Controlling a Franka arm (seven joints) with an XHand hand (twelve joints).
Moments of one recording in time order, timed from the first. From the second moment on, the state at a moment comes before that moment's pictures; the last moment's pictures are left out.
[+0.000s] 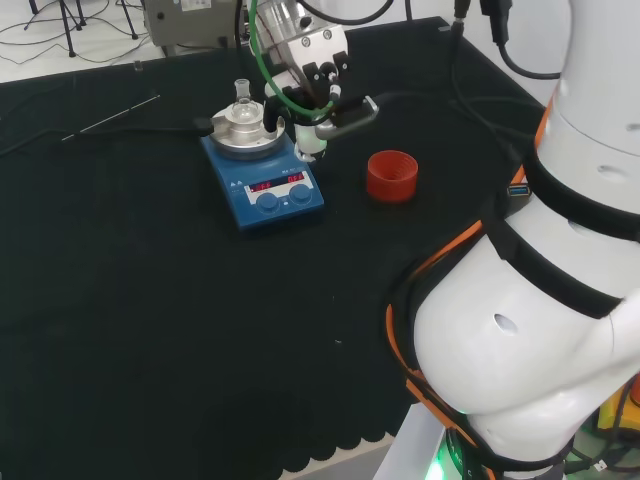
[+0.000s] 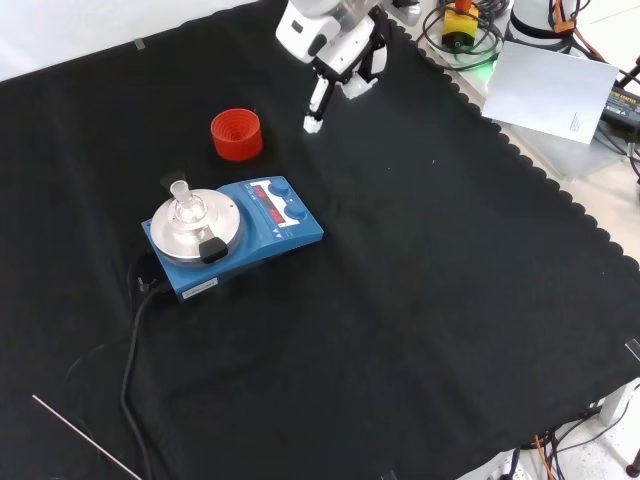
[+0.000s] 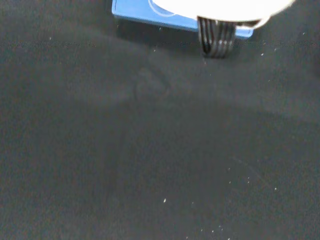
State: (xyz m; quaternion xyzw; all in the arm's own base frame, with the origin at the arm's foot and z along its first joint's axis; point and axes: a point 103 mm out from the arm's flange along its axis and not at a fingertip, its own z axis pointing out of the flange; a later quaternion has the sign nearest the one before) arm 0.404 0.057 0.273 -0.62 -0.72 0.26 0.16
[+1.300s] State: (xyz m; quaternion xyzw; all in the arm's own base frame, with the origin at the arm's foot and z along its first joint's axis) arm 0.439 0.063 0.207 -0.60 -0.72 0.30 0.20
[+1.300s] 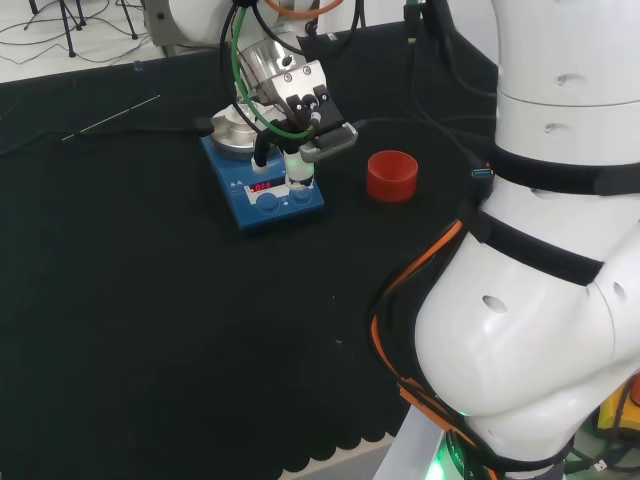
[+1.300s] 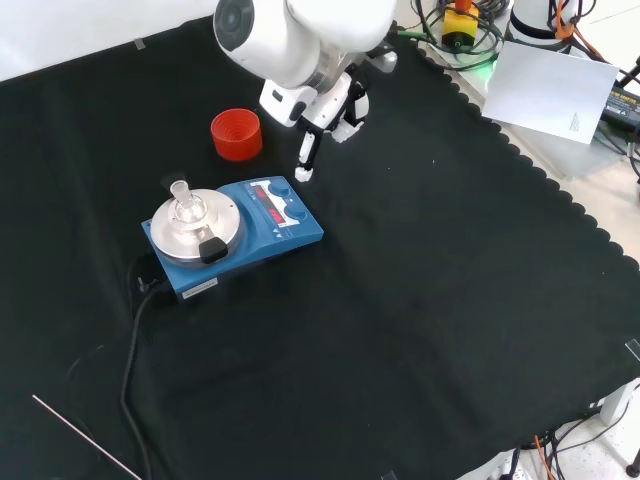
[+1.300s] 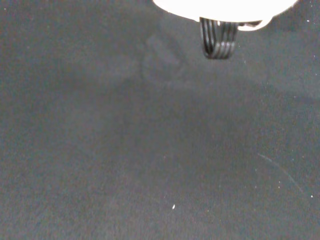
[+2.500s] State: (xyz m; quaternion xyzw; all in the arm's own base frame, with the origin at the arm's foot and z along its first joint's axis) arm 0.454 0.045 0.171 -0.58 -0.71 0.32 0.24
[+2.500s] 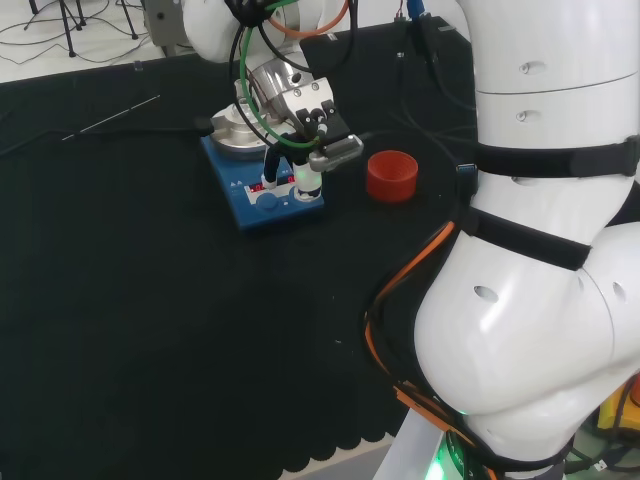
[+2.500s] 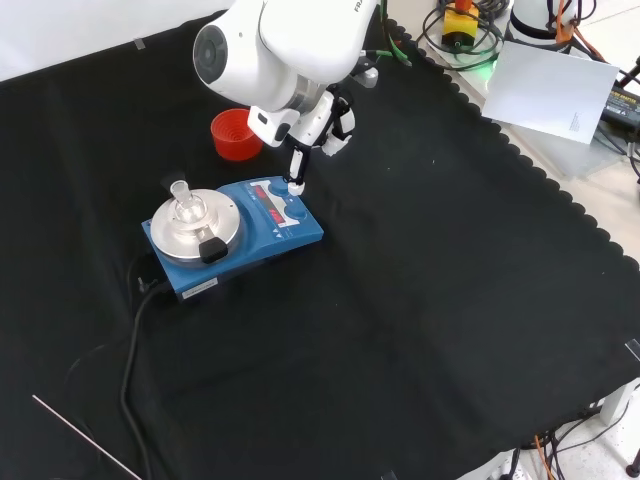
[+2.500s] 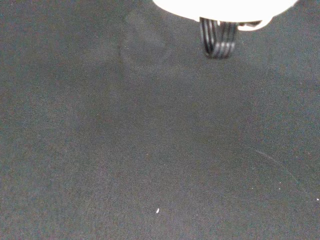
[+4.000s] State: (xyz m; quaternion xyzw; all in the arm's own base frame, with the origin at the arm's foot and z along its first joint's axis) arm 0.458 0.051 0.150 -0.58 -0.71 0.33 0.25
